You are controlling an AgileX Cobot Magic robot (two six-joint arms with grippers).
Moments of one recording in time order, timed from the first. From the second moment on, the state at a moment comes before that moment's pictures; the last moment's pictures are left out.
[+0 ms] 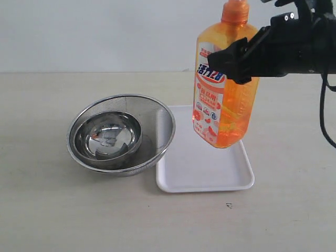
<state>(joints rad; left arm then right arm) -0.03 0.00 0.00 -0.02 0.32 0.04 0.33 1.33 -0.85 1.58 0.35 -1.71</state>
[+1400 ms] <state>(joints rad) -0.03 0.00 0.00 -0.02 0.32 0.04 0.80 1.38 -1.01 1.57 0.22 -1.67</state>
